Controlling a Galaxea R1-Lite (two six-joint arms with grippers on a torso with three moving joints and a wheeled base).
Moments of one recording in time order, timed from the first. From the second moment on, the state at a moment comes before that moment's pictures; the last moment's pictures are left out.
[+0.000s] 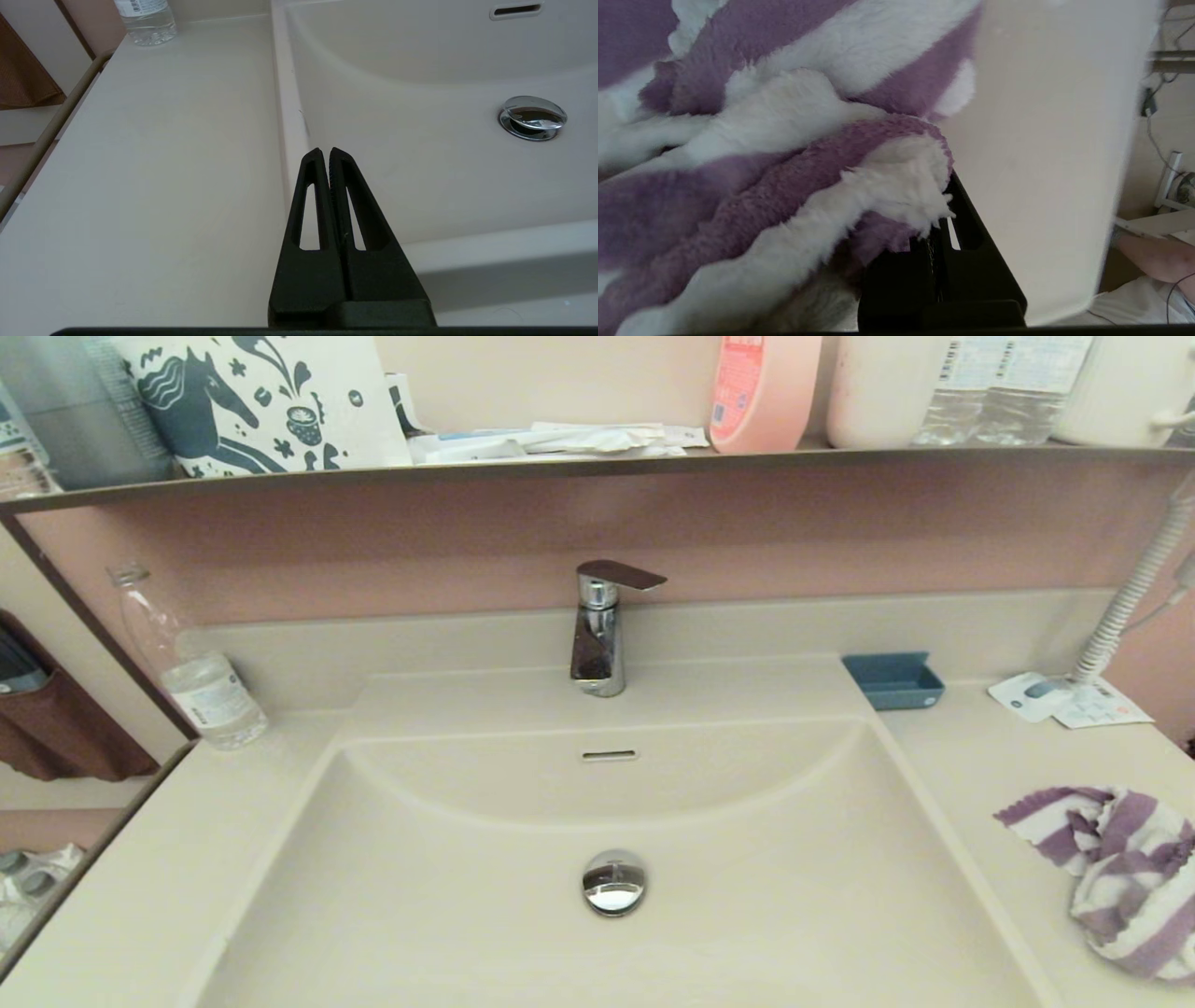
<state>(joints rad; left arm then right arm) -0.01 0.00 0.00 0.01 -0.01 0.07 -0.47 1.55 -0.92 0.32 0.00 -0.49</state>
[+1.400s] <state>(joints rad) -0.01 0.00 0.00 0.01 -0.01 0.07 -0.17 1.82 -1.07 -0.05 -0.10 -0.11</state>
